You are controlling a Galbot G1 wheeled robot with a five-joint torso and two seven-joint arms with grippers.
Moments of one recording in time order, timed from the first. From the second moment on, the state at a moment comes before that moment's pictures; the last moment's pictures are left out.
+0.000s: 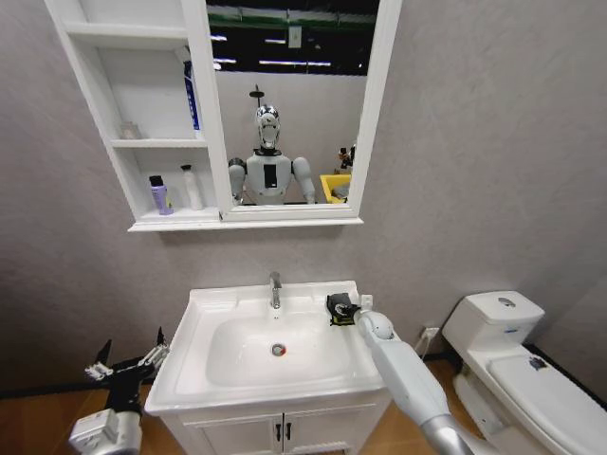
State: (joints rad) left arm 1.59 -1.45 -0.76 -2.36 -0.14 0.18 -0.30; right arm -0.51 1.27 0.22 1.12 0.53 -0.51 0.15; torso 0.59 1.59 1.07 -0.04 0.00
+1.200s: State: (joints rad) left arm 1.62 -1.45 -0.73 -2.39 -0.13 0.18 -0.31; right arm -0.80 1.30 0.08 1.61 0.77 -0.64 0.54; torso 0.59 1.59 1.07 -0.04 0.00
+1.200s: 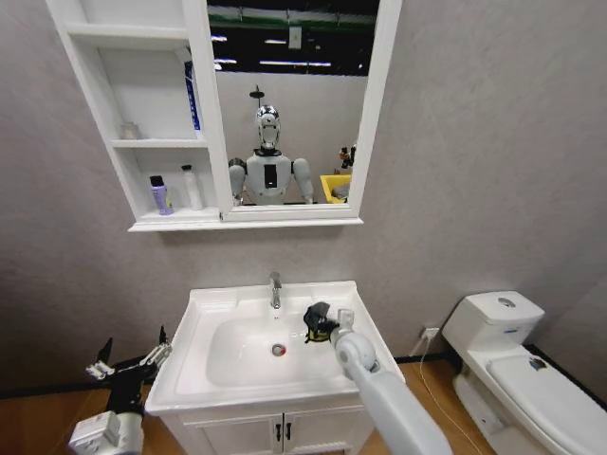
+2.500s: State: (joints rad) left arm 1.61 -1.46 -0.69 -2.38 -0.09 0.18 -0.32; right arm -0.69 1.43 0.08 1.19 0.55 -0.56 0.33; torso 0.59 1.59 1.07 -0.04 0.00
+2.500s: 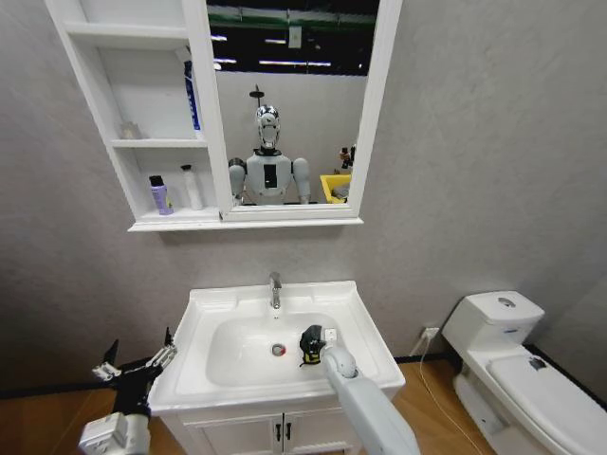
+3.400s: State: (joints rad) left arm 1.65 -1.48 -0.68 -2.41 -0.05 0.17 -0.32; right arm -0.62 1.61 0.10 0.93 0.45 -0.43 0.12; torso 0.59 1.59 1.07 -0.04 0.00
